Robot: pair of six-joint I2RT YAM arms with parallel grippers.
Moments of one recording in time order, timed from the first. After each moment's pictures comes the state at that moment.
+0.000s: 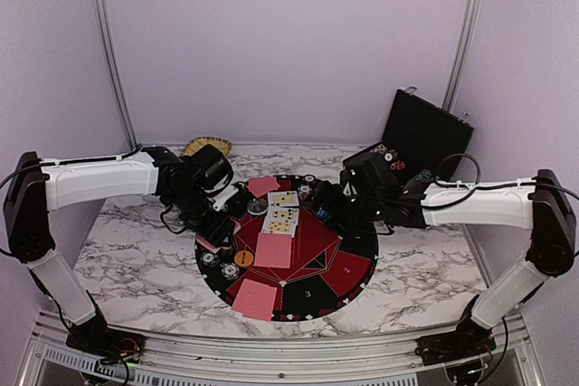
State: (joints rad) left arm -0.76 1.66 1.24 -0.85 0.03 -0.12; right arm 0.82 1.55 0.98 -0.10 -0.09 1.17
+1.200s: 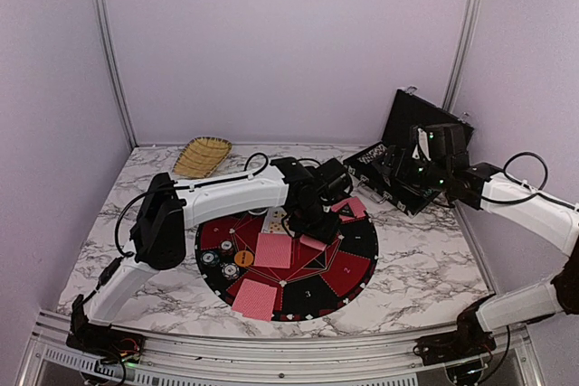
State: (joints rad) left arm -1.04 2.50 2.32 -1.00 -0.09 -0.49; right arm 0.39 1.23 0.93 -0.22 -0.04 0.63
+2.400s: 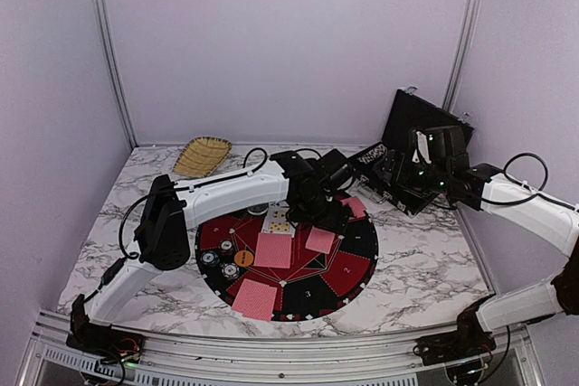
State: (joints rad) left arm -1.03 2.54 2.45 -1.01 -0.14 -0.55; right arm 0.39 1.23 0.92 -0.26 -0.03 0.57
